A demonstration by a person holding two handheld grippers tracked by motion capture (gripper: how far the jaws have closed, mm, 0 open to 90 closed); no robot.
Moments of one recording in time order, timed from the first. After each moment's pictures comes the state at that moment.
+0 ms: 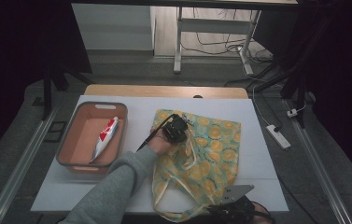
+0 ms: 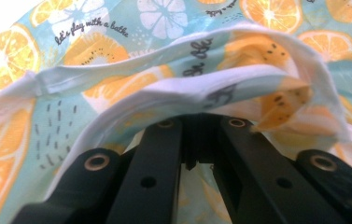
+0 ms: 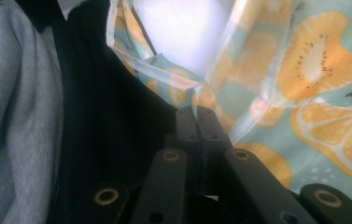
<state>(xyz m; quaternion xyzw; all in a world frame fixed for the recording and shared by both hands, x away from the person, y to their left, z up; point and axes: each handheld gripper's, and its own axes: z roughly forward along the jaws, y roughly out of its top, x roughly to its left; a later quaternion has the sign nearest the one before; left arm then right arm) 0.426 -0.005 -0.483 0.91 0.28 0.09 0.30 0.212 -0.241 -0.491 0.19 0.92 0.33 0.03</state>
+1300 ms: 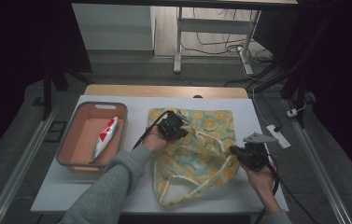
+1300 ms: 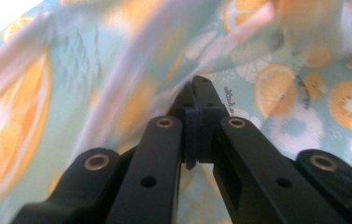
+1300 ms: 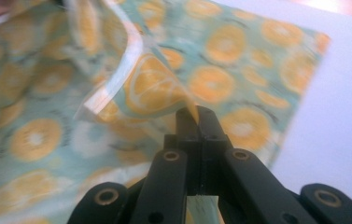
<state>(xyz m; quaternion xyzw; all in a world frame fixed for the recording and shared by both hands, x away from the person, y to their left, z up) 0.424 0.013 -0.468 0.90 0.29 0.08 0.32 0.343 -0.288 -0.461 0.42 0.80 0.38 0.20</state>
